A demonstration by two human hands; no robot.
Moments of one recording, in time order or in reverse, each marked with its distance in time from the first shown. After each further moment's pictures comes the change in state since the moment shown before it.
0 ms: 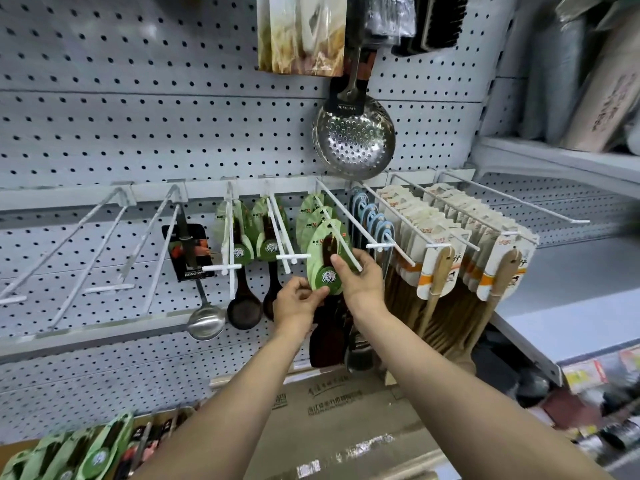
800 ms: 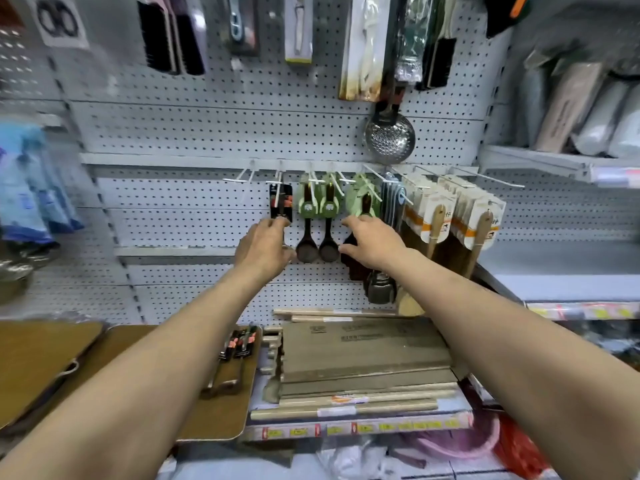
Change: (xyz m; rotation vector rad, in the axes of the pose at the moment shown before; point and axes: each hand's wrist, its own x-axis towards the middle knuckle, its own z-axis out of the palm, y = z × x) left_hand -0.263 0.117 -0.183 1.099 0.183 0.327; right_hand -0.226 -0.121 -0.081 -1.216 -0.530 -0.647
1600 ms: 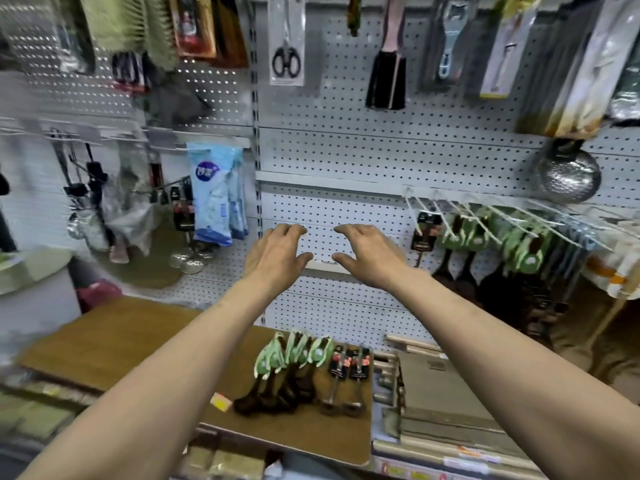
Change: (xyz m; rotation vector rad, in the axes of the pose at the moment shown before) left_hand -0.036 -0.290 -0.154 0.150 0.144 -0.060; right_hand 0.075 -0.344 0.029 0.084 0.110 -0.313
